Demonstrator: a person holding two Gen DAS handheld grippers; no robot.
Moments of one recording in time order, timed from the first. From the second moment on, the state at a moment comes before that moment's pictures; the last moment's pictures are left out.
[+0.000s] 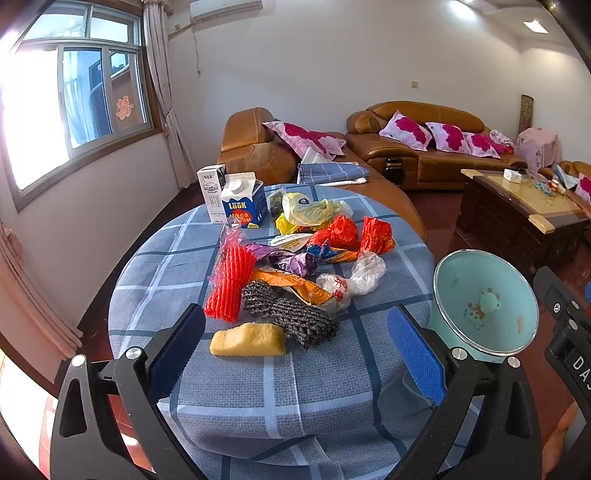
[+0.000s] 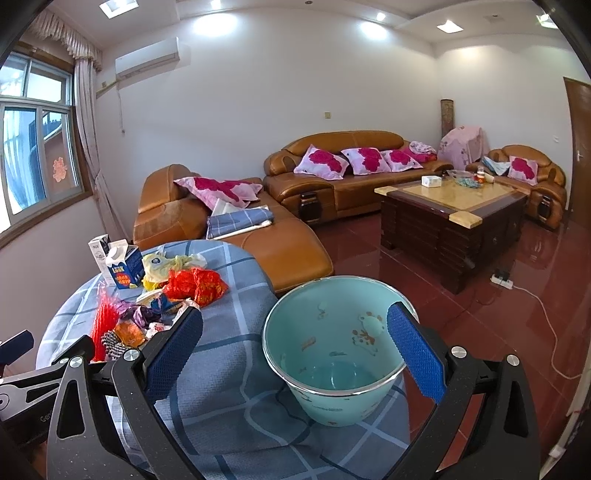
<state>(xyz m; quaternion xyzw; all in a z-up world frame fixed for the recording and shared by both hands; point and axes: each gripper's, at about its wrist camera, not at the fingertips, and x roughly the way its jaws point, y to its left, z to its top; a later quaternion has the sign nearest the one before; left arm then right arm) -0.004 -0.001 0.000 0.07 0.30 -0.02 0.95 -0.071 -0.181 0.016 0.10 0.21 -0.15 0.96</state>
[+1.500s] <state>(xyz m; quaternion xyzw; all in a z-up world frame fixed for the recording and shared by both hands) -0.007 -0.001 -0.002 0.06 0.30 -0.02 0.95 -0.073 -0.179 0.017 0.09 0.21 -0.15 0.96</state>
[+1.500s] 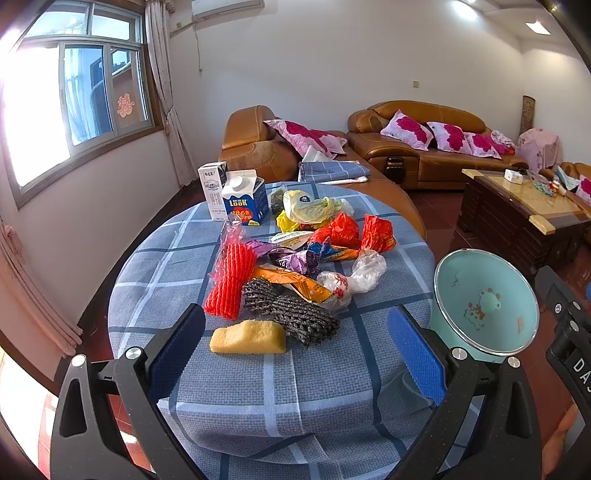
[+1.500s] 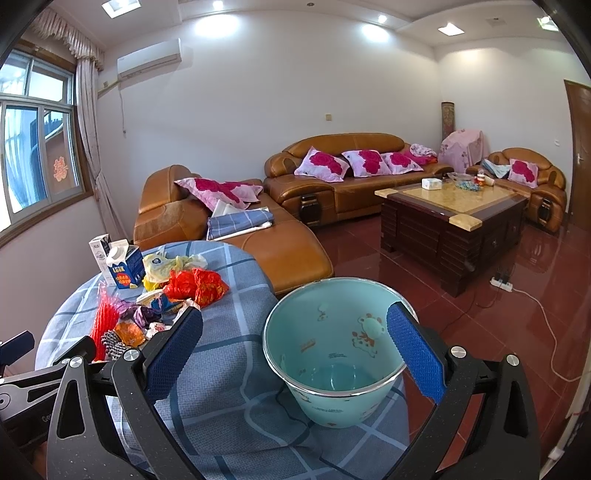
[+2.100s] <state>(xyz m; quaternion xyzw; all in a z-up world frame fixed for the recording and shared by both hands) 0.013 0.008 -0.022 0.06 0.33 -0.03 0.94 -0.062 -0.179 0.003 0.09 0.23 -0.15 0.96</state>
